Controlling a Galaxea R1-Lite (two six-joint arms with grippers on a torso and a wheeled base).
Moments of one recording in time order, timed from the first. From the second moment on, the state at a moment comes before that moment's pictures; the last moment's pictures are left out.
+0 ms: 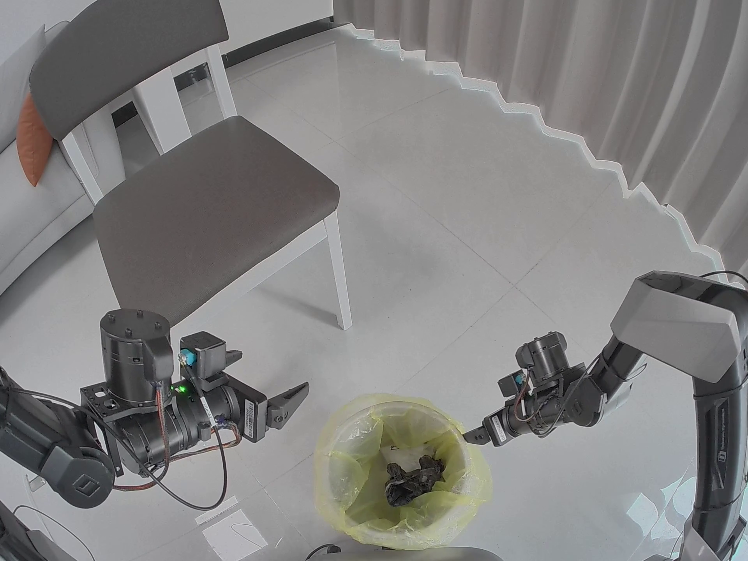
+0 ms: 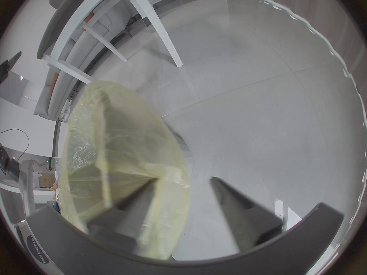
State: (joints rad) left arm -0.51 1.64 -0.41 -0.81 0.03 0.03; right arm 0.35 2.39 -0.94 -0.48 0.20 -0.05
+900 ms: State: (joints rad) left arm -0.48 2.32 -0.71 -1.08 0.00 0.05; right arm 0.16 1.80 -0.45 -0.60 0.20 -0.08
